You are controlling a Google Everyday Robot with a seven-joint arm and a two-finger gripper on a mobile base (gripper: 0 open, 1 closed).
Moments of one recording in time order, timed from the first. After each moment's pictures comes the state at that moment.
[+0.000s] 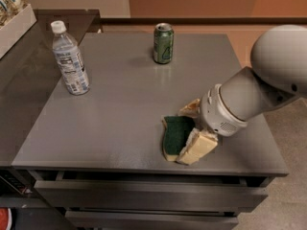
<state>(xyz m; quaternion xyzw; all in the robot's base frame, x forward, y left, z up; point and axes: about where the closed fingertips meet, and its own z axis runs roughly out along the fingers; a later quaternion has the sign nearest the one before) 0.430 -0.076 0.835 -0.65 0.71 0.15 0.24</state>
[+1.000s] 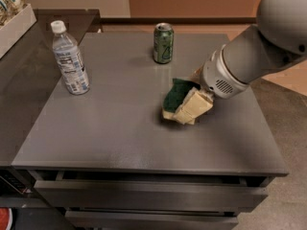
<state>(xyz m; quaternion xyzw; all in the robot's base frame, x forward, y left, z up) 0.489 -0.085 0.893 -0.55 0.78 0.11 0.28</state>
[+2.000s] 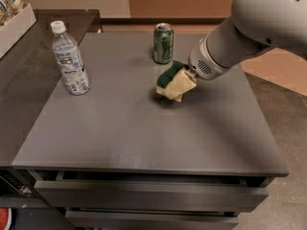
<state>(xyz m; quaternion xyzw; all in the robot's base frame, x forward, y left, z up) 0.563 -0.078 0.895 -0.46 0.83 0.09 0.31</state>
